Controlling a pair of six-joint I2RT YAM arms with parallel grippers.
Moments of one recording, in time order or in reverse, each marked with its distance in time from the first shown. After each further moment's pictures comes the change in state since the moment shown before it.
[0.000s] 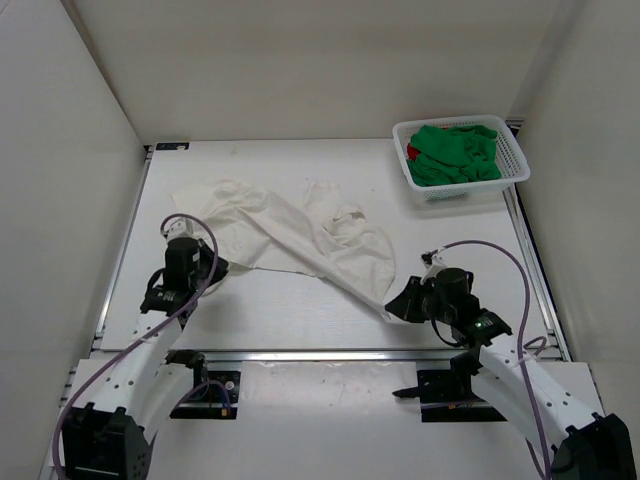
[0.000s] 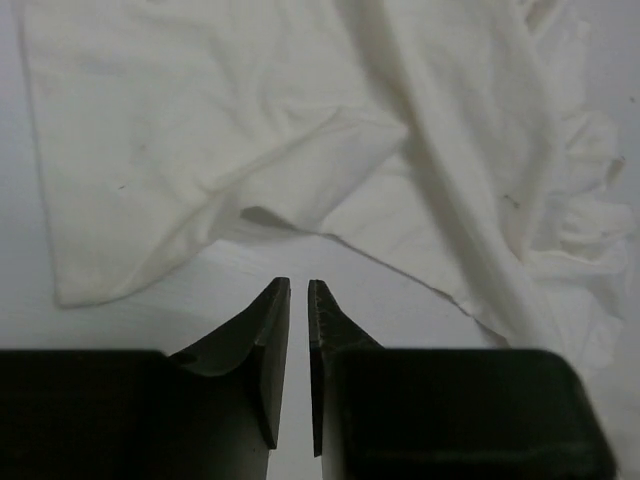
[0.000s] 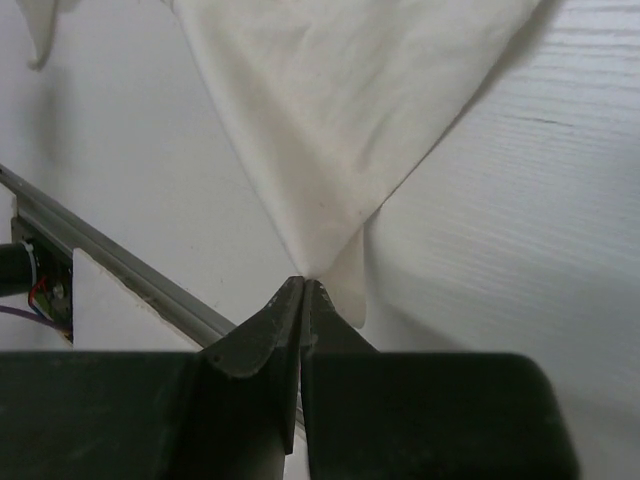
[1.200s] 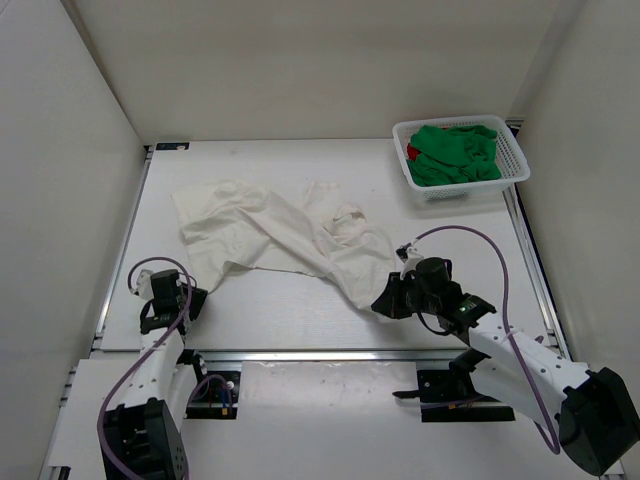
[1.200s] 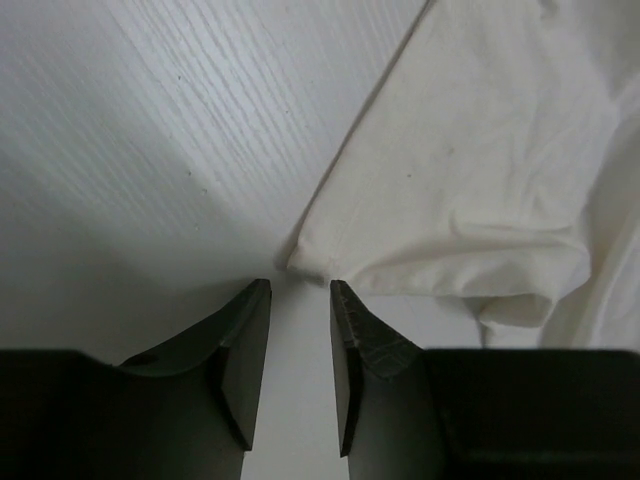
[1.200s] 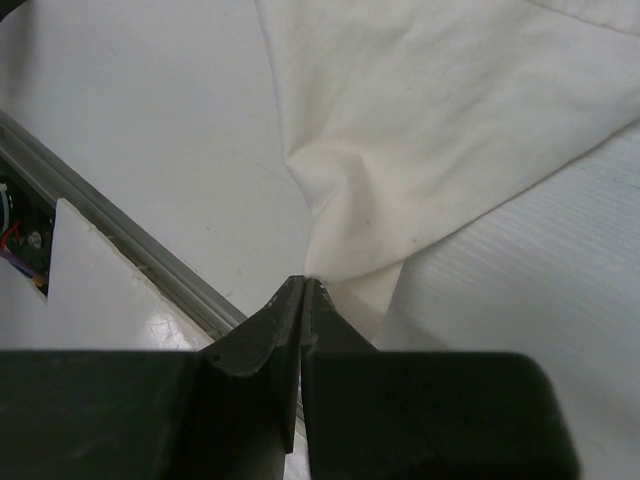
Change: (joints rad) left arm 0.288 -0.033 -0.249 0.024 0.001 -0.298; right arm 0.157 0.234 0.105 0.087 0.016 -0.089
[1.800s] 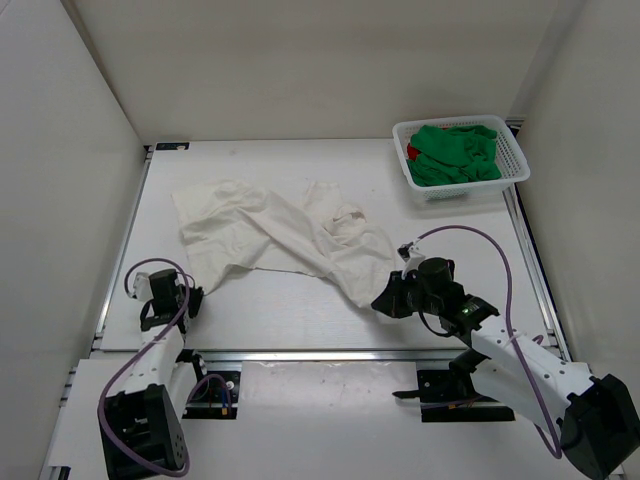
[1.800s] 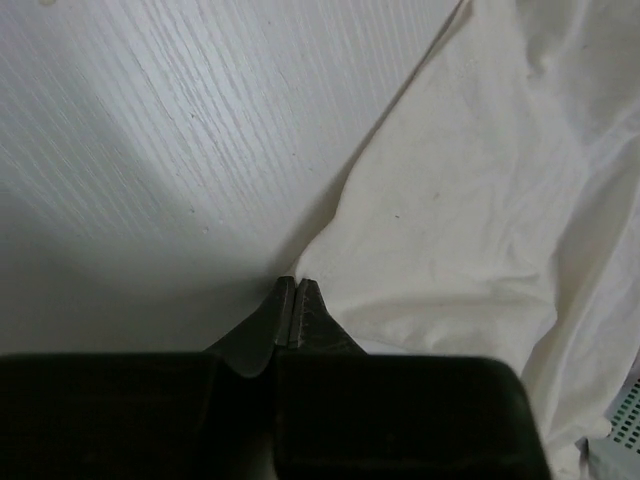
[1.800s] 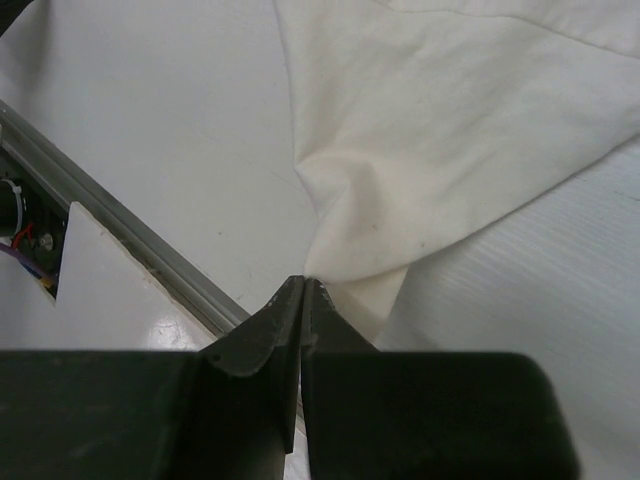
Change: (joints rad) left arm 0.027 0.071 -0.040 0.159 0.000 -0.106; right arm 0.002 -0.035 0.000 0.002 -0.003 0.000
